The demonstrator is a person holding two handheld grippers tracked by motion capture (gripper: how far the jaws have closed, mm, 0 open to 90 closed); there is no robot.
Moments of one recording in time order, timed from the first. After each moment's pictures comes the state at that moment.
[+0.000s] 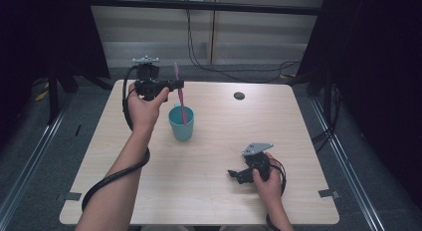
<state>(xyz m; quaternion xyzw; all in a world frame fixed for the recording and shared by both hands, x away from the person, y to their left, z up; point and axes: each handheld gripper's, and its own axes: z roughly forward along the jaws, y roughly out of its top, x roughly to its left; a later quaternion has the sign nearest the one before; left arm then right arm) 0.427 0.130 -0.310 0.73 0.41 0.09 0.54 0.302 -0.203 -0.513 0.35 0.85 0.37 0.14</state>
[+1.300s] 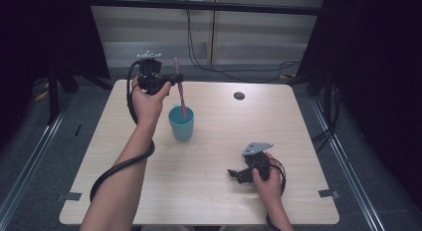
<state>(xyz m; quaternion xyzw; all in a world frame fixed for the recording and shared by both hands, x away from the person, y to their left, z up) 0.450 0.124 -0.314 0.73 0.41 0.12 0.53 0.303 -0.202 -0.513 0.35 0.85 0.37 0.14</state>
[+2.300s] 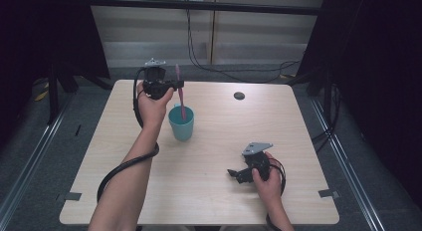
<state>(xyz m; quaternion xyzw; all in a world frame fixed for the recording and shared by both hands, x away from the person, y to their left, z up) 0.464 0.121 -0.348 0.74 0.42 0.14 0.51 0.303 -0.202 -0.513 0.35 0.85 0.37 0.14</state>
